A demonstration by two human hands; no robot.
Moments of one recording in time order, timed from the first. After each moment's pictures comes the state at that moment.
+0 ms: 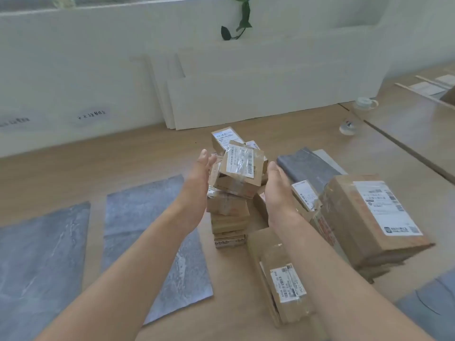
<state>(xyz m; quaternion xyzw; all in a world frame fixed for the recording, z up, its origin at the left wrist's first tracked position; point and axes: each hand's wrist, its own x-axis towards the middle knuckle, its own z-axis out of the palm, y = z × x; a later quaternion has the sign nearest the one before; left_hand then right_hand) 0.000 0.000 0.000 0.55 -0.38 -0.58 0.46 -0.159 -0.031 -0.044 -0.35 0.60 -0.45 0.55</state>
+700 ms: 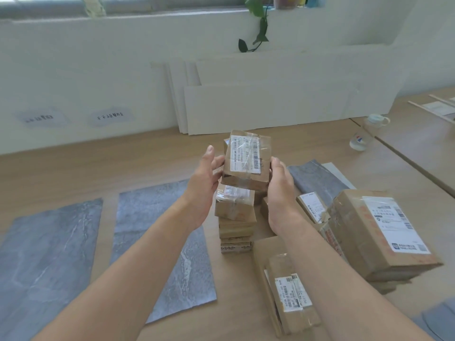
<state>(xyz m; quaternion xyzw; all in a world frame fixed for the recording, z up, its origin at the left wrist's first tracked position) 0.012 0.000 0.019 0.53 -0.39 -0.57 0.49 -0.133 -0.036 -0.022 -0.37 0.55 -0.50 0.55</state>
